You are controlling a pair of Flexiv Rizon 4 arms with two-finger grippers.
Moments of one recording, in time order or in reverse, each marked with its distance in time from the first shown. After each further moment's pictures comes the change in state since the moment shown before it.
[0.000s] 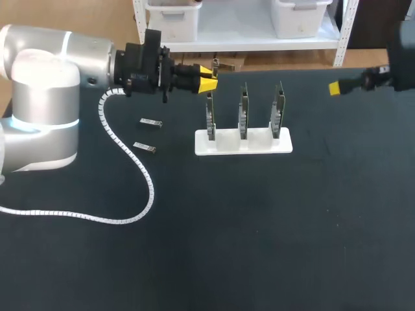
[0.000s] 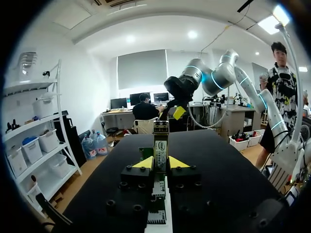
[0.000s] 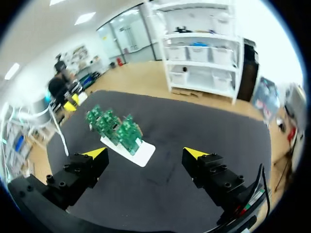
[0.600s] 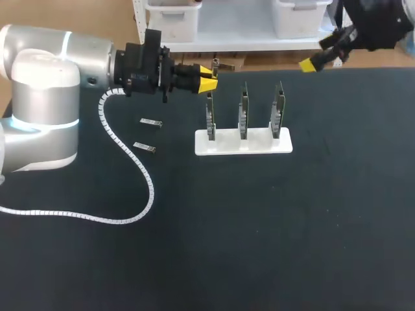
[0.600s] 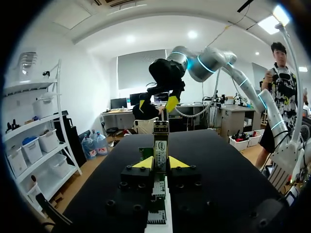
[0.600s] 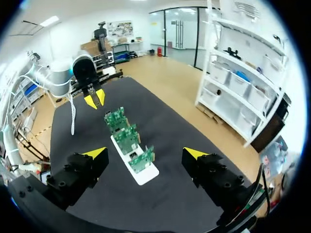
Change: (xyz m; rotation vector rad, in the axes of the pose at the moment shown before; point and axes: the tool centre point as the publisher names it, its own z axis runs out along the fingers) left arm 0.000 0.000 0.000 0.000 0.000 0.000; right arm -0.070 0.037 0.028 -0.168 0.060 -0.412
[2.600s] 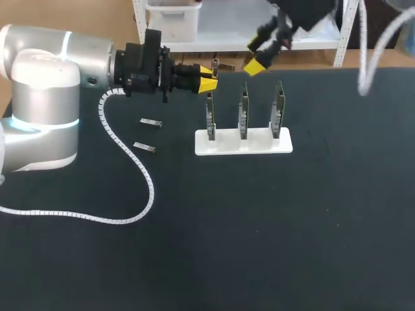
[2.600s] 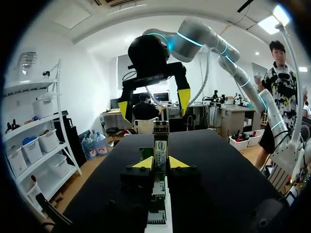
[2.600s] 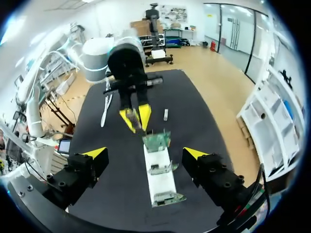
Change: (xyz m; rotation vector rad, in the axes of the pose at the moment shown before) left arm 0.000 0.000 0.000 0.000 0.000 0.000; right arm -0.073 0.076 0.061 -0.344 0.172 -0.305
